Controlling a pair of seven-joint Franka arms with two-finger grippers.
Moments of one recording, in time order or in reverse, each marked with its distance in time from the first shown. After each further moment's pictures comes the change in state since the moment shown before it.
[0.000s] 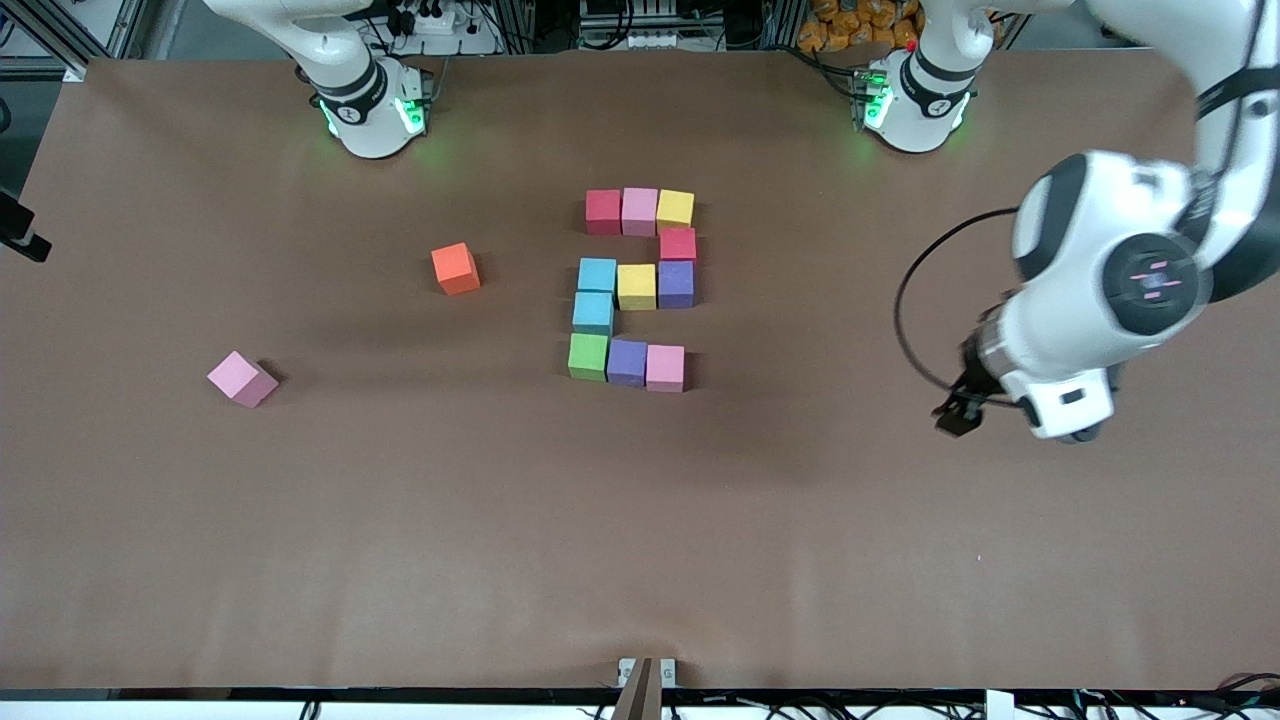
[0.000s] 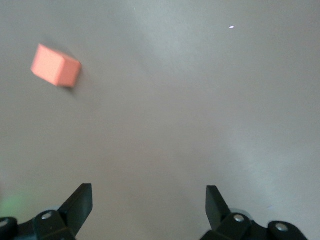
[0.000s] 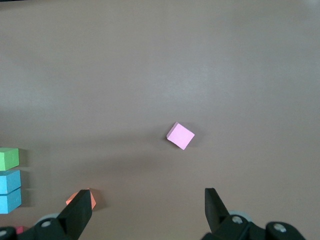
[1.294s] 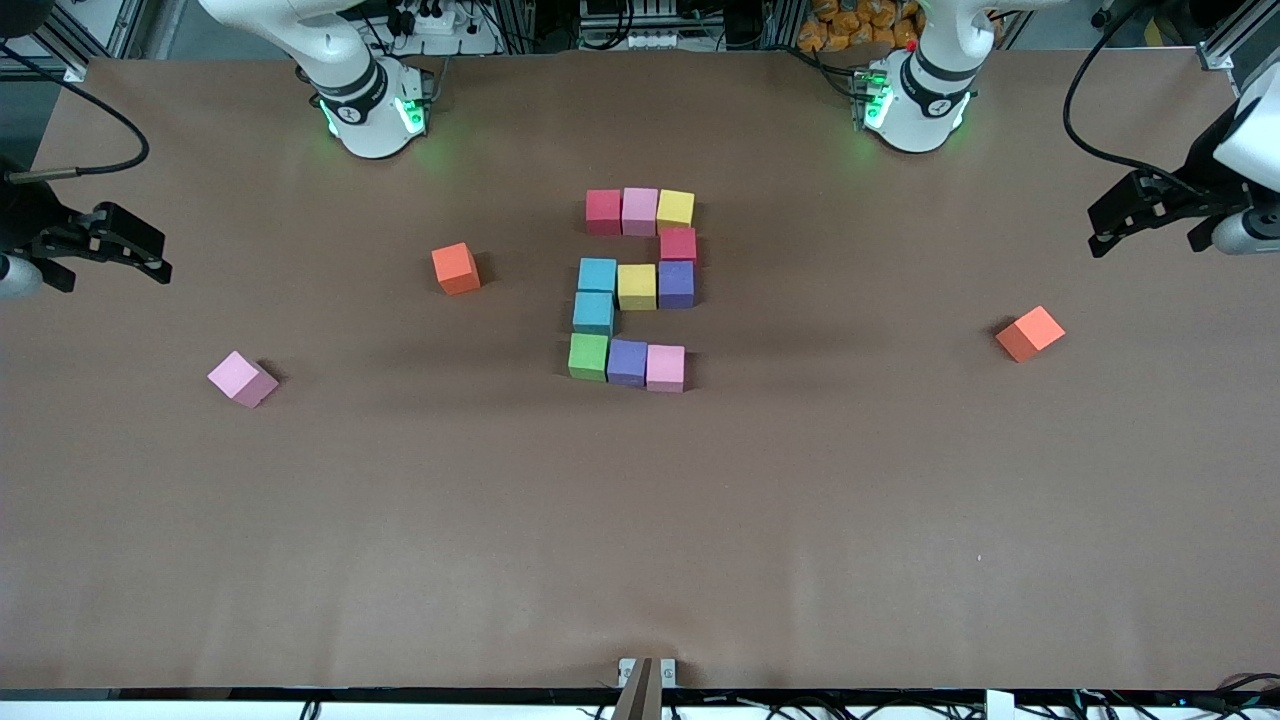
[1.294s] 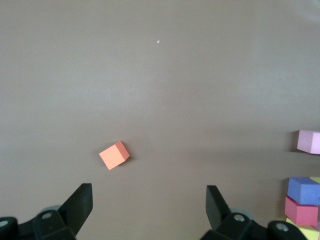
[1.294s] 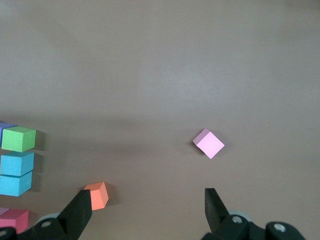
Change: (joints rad) left arm 0.062 -0.369 0.053 -0.076 -0.027 -0.095 1.069; right arm 0.183 0.050 -0.005 0.003 -0.007 0.013 0.017
